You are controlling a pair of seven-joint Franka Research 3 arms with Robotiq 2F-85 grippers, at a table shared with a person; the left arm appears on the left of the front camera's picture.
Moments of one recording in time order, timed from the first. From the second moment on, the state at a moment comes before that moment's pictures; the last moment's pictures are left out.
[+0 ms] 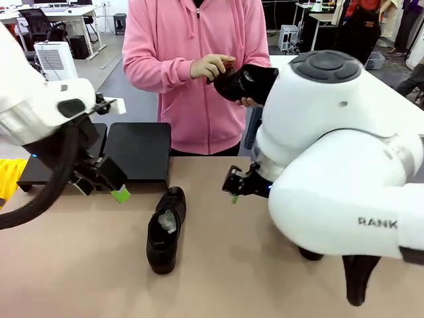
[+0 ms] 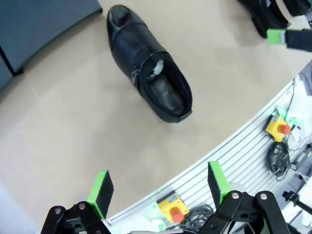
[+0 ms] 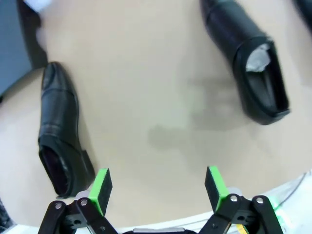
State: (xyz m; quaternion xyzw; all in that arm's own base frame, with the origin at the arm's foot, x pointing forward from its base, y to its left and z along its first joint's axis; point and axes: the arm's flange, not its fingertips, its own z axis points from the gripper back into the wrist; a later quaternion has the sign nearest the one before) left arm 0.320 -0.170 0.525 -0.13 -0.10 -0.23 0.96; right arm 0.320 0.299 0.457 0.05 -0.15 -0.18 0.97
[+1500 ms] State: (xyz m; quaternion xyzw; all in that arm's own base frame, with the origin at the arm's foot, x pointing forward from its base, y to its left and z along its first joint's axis) left arm 0.356 -0.316 0.456 0.00 -0.10 -0.22 0.97; right arm 0.296 0.202 0.483 0.01 -0.16 -0.24 0.96
